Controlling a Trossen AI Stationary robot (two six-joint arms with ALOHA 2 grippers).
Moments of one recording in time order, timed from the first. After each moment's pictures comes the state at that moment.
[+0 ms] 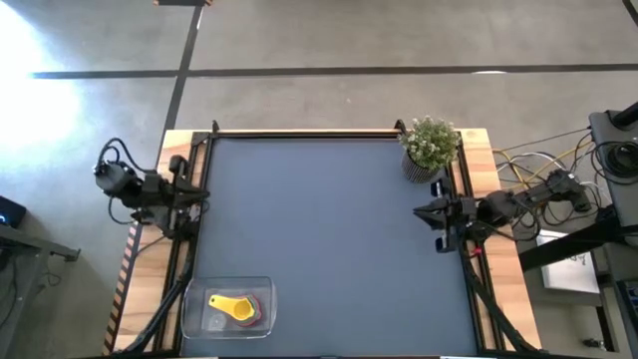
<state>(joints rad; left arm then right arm) -0.63 0.01 0.58 -0.46 -0.64 0.11 0.35 0.27 0.13 0.47 0.31 -0.18</state>
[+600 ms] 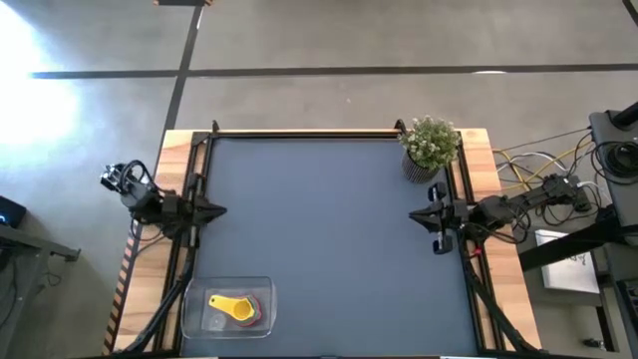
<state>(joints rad) -0.63 0.00 0.29 -0.06 -0.60 0.22 0.35 0.16 0.01 0.35 0.34 -0.10</state>
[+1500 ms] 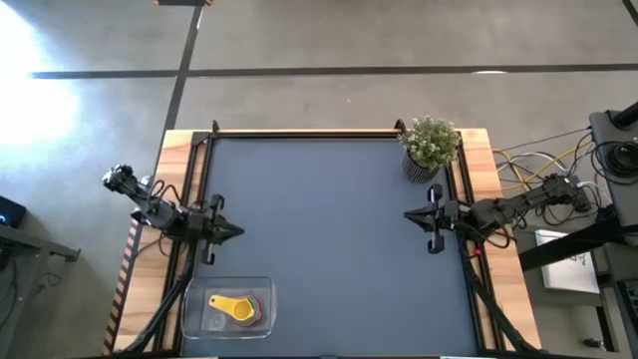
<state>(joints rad) -0.62 0.01 0.02 0.07 -0.53 0.07 0.35 0.17 0.01 0.20 0.43 -0.03</state>
